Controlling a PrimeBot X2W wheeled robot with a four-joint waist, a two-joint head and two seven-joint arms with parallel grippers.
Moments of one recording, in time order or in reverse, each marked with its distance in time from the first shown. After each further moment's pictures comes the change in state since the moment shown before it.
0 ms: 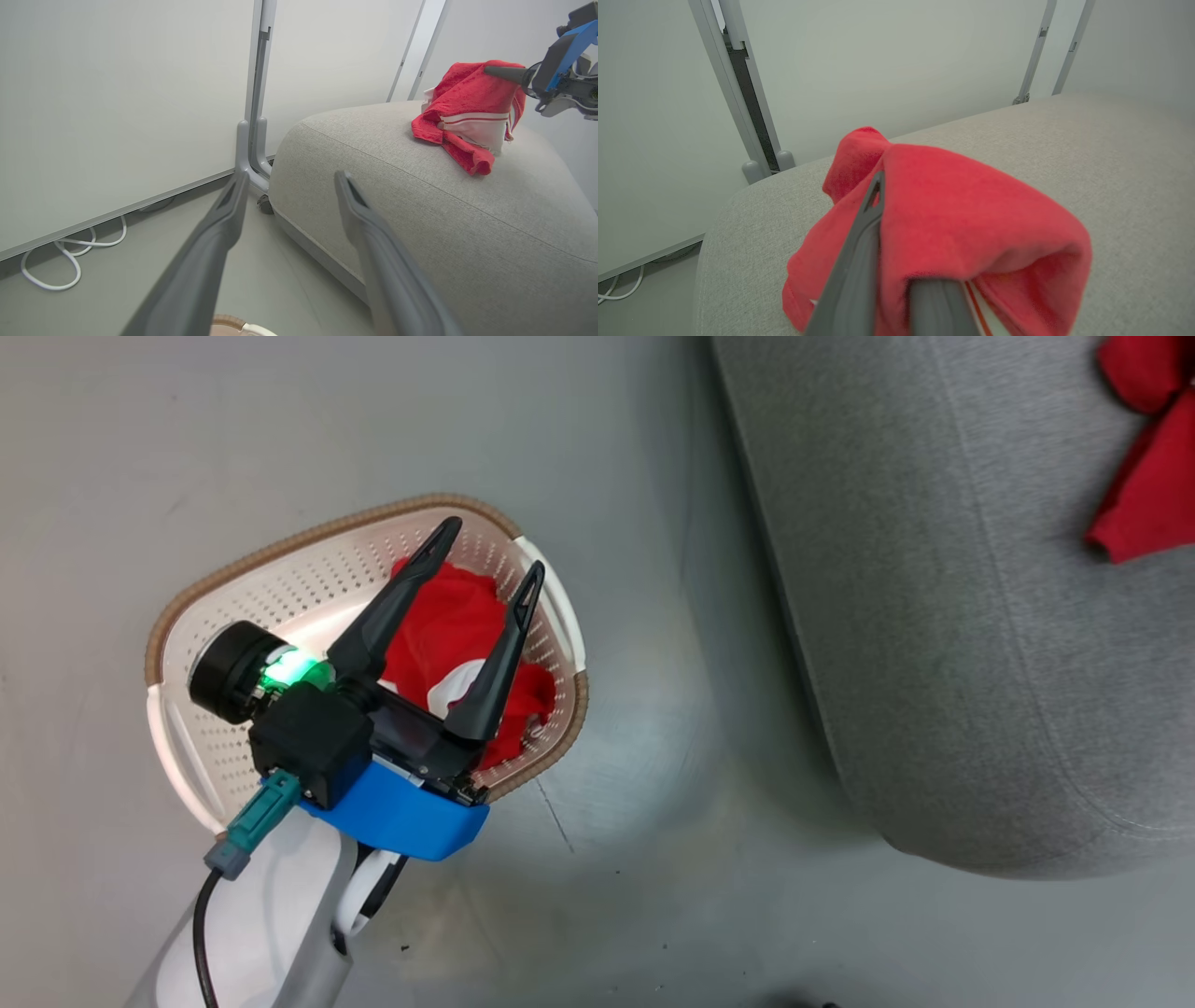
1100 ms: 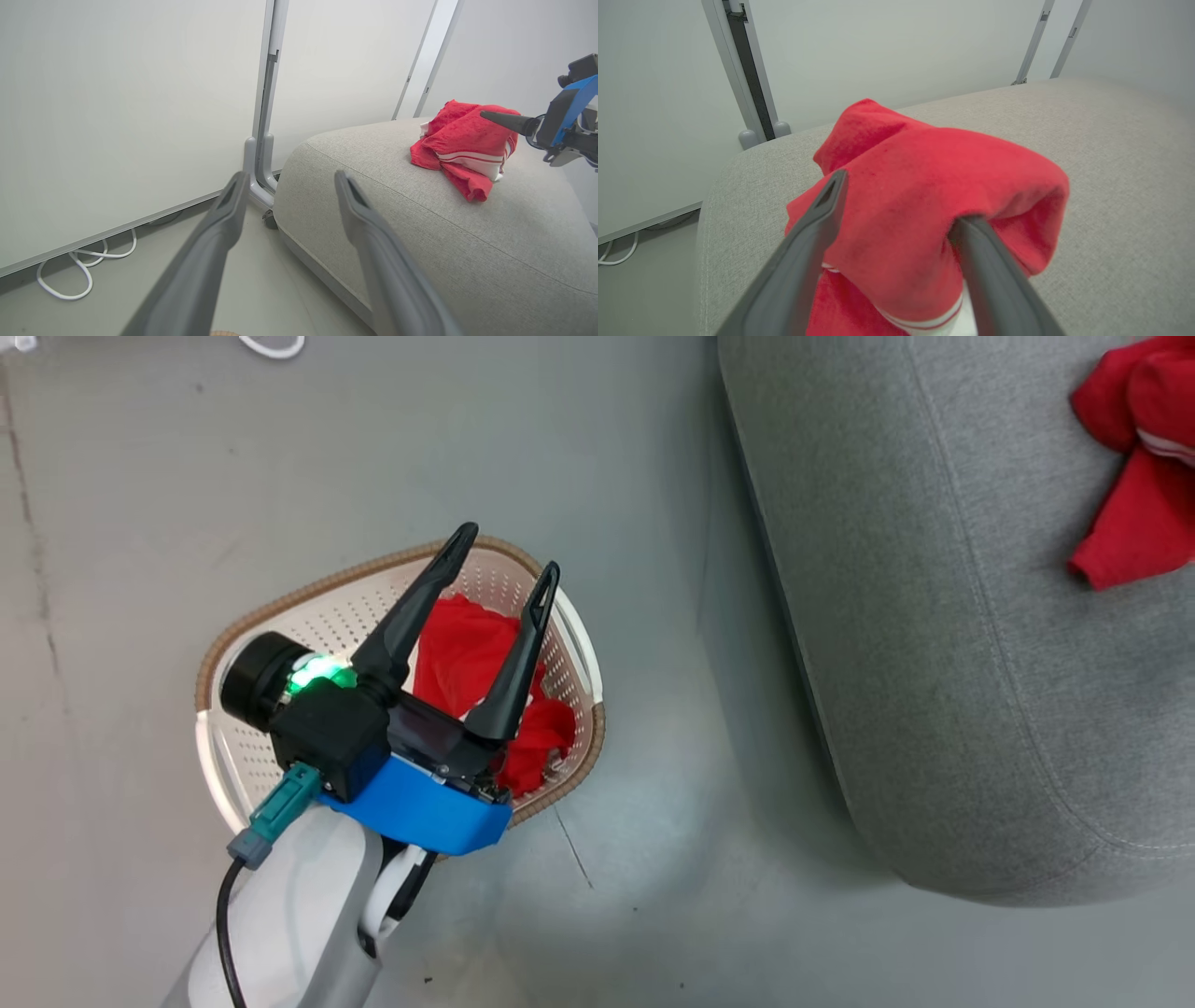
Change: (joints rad) left arm -0.005 -0.048 0.004 0.032 -0.021 0.000 0.000; right arm 0.080 0.099 -0.141 0.017 -0.232 0.000 -0.001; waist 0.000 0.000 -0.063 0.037
